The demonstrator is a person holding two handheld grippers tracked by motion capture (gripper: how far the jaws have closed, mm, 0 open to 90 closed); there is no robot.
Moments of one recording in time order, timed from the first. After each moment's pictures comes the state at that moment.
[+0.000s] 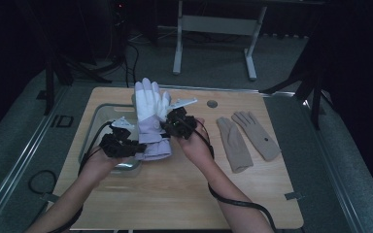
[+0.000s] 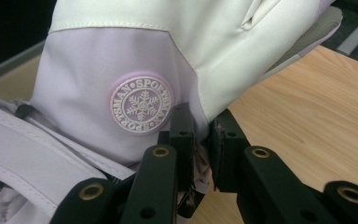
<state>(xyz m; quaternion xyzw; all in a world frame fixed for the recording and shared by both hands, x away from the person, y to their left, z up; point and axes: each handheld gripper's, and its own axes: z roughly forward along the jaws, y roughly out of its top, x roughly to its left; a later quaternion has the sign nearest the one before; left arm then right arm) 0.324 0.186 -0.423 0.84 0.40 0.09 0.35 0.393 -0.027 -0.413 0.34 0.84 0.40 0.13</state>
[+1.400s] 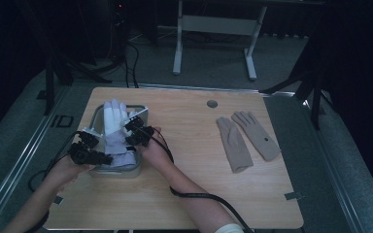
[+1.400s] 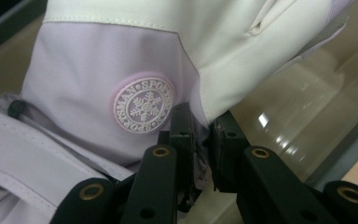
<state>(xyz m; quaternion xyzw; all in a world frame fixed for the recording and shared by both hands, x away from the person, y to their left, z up) 0.332 0.274 -0.481 0.85 0.46 0.03 0.25 0.413 0.091 -0.491 0.35 0.87 0.33 0.04</state>
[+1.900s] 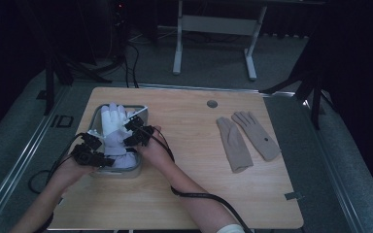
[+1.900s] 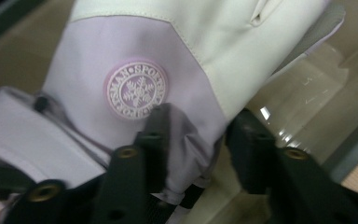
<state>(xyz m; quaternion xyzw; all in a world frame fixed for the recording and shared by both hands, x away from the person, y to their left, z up) 0.331 0.269 -0.486 0.85 0.47 0.04 0.24 0.414 0.091 -0.487 0.35 0.88 0.32 0.03</state>
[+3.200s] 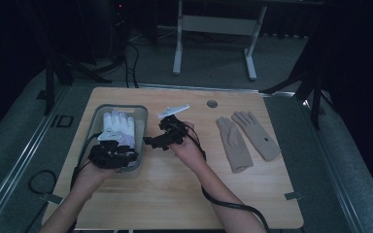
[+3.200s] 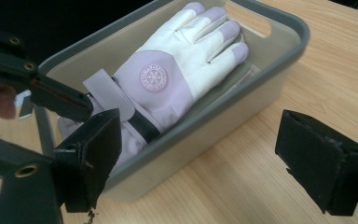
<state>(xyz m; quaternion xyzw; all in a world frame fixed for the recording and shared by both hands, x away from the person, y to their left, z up) 0.300 0.198 -0.451 0.81 0.42 0.11 0.38 0.398 -0.018 -0.448 0.28 0.85 0.44 0.03</state>
